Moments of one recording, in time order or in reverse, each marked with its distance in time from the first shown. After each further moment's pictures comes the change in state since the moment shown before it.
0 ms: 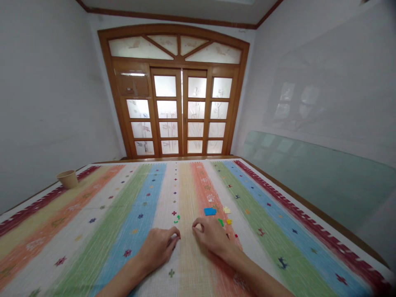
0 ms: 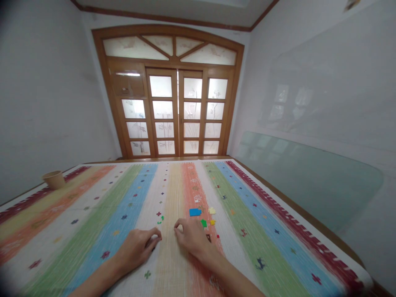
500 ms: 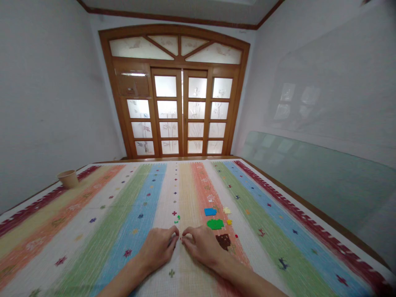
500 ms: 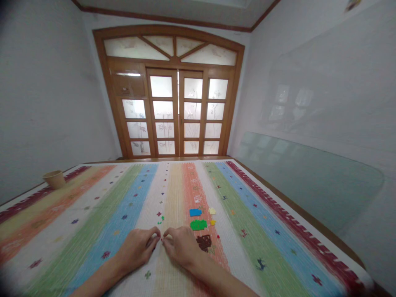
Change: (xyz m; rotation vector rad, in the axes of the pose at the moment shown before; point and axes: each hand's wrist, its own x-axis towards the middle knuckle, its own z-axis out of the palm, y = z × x) left_hand 0.000 0.000 0.002 0.057 -0.017 -0.046; right_hand -0.011 -0.018 0.023 0.092 -0.019 -0.165
